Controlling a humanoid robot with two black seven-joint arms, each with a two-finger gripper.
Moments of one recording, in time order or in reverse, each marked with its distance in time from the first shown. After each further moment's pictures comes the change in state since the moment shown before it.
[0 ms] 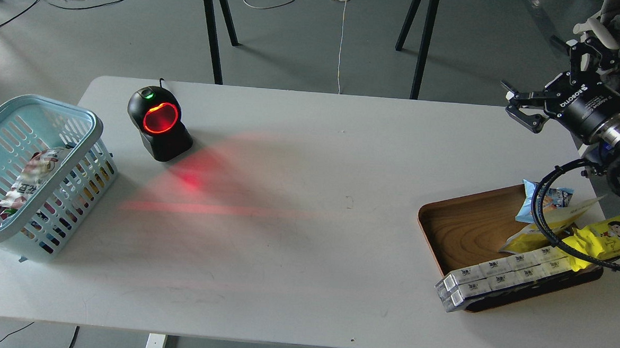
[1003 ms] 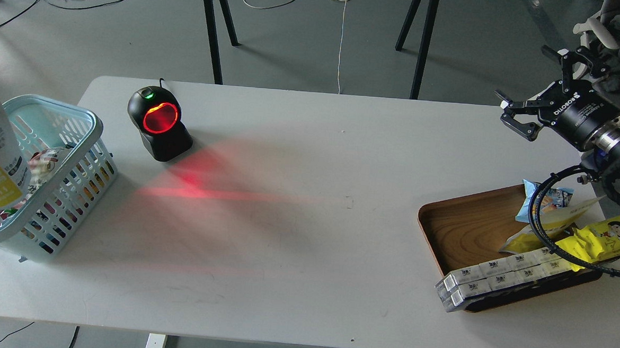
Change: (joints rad) left arm 0.004 -0.105 0.209 0.023 -0.198 0.164 0.012; right arm -0.008 0.001 -0.031 0.001 0.000 0.000 0.001
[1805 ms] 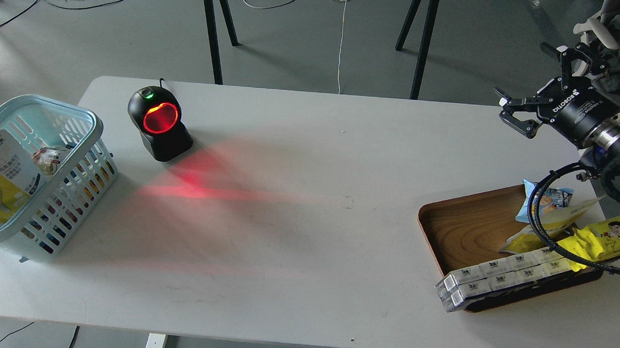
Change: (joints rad) left arm -0.010 -0.035 -0.041 0.051 -0.042 0.108 -0.005; right arm 0.015 0.002 -0.003 0.002 0.000 0.000 -0.001
